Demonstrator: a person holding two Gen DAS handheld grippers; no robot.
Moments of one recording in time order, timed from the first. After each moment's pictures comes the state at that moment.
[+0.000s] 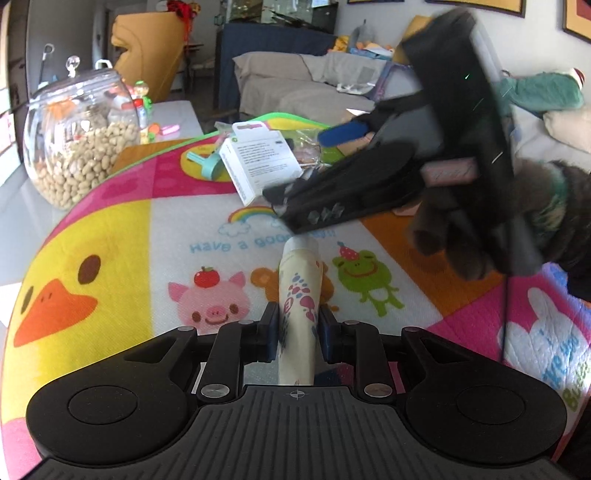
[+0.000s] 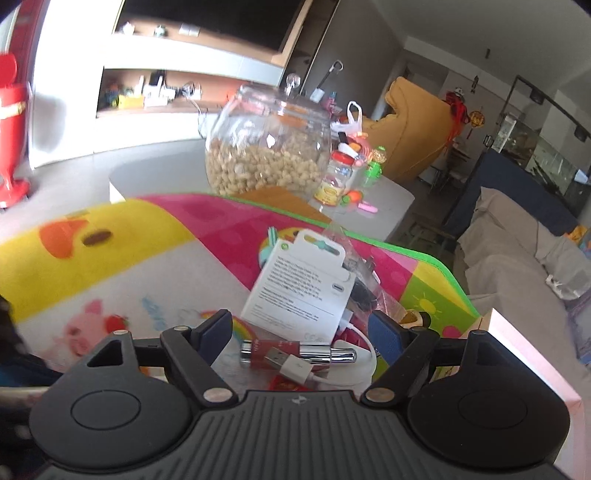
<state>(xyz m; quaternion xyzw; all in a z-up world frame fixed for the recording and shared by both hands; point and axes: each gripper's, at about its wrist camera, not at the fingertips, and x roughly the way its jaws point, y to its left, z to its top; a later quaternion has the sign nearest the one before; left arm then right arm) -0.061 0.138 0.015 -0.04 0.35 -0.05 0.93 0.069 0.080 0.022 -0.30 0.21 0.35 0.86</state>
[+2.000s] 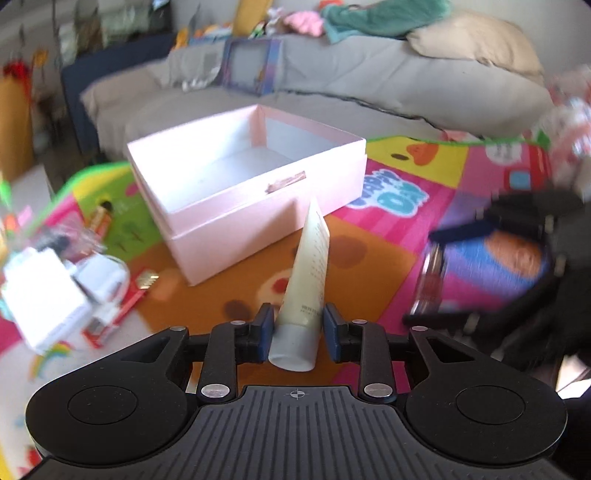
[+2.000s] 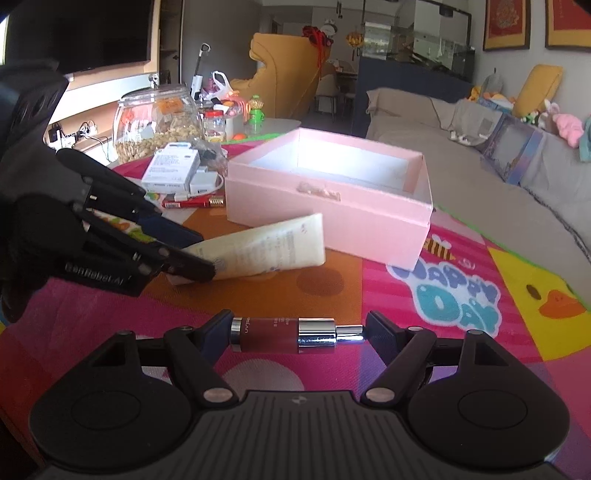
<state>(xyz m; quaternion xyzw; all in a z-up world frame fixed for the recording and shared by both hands) 0.022 -0.017 0.024 0.09 0.37 -0.25 0.89 -0.027 -0.162 0.014 -0.10 0.32 0.21 0.92</state>
